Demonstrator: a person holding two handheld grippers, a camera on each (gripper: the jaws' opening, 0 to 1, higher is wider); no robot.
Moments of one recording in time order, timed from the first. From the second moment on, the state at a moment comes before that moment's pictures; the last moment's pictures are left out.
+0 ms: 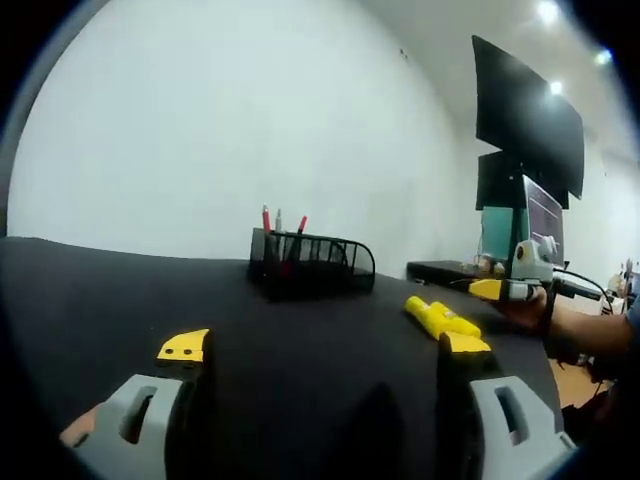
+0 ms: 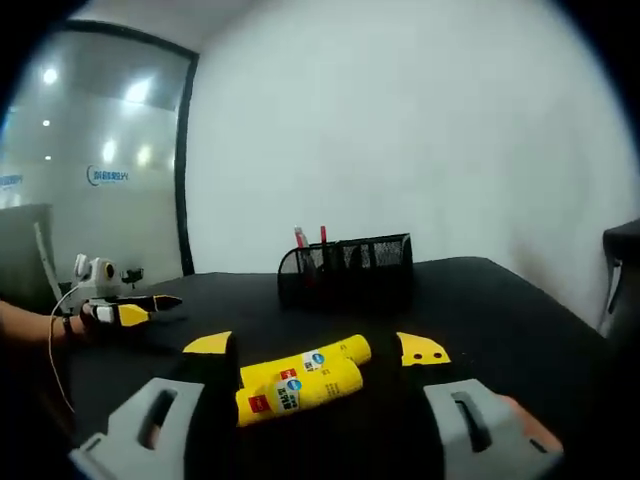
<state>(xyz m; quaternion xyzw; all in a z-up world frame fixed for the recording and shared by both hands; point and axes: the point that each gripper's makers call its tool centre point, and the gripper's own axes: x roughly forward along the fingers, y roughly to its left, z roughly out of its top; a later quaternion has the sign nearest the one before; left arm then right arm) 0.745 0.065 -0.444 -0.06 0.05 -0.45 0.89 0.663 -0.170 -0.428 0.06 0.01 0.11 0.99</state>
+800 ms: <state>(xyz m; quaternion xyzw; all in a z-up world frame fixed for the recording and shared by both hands) 0.685 -0.002 -0.440 -0.01 0.06 -0.46 0.88 0.658 -0.223 -0.417 0.10 -0.04 0.02 0.99</state>
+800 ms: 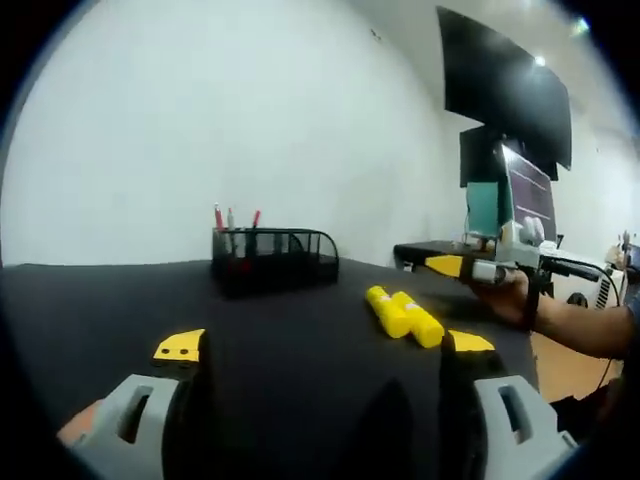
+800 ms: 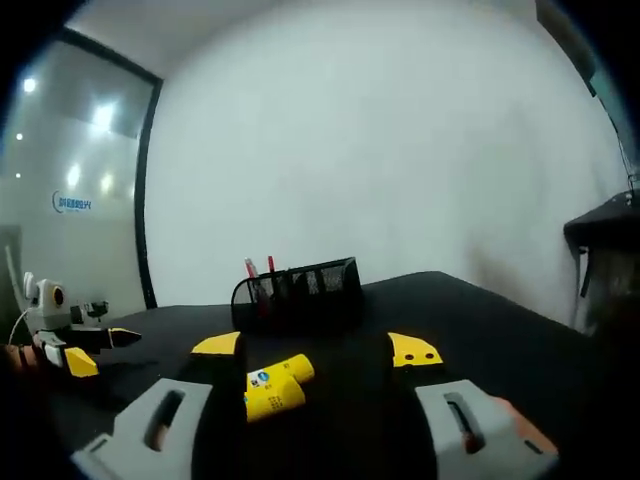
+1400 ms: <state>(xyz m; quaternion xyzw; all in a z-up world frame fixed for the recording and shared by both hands) 0.651 -0.065 -0.447 -0.04 0.09 -0.44 0.89 0.657 -0.229 -0.415 0.13 -0.05 0.01 0.99</state>
